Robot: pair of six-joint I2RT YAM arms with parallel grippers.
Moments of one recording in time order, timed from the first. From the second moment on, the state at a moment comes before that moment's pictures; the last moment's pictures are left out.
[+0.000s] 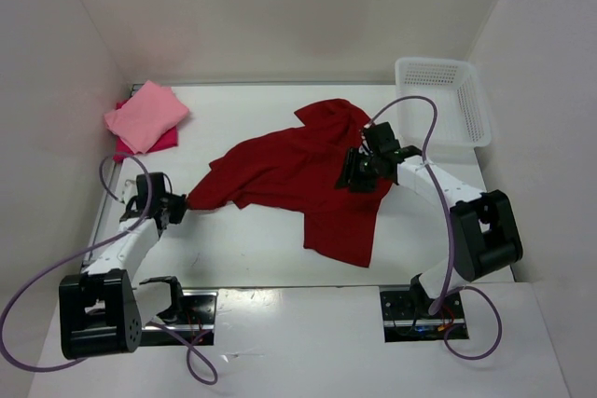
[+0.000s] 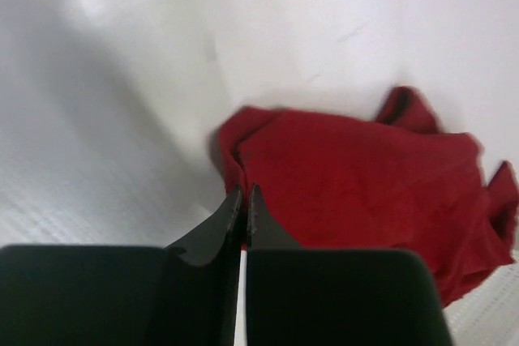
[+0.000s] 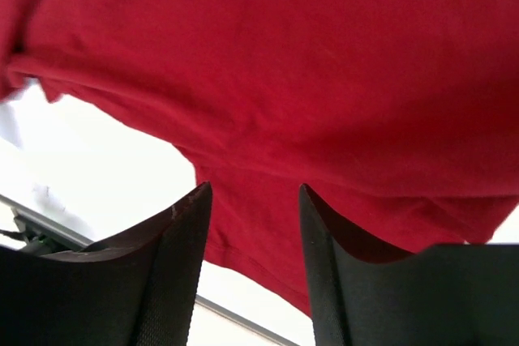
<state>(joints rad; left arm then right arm) 0.15 1.09 0.42 -0.22 -0.07 -1.18 0.34 1.51 1.00 -0.47 -0.27 0.53</state>
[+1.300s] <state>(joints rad) 0.26 1.65 1.04 -0.12 0.01 -0.82 0.64 1.16 0.40 -0.38 -0.33 1.16</state>
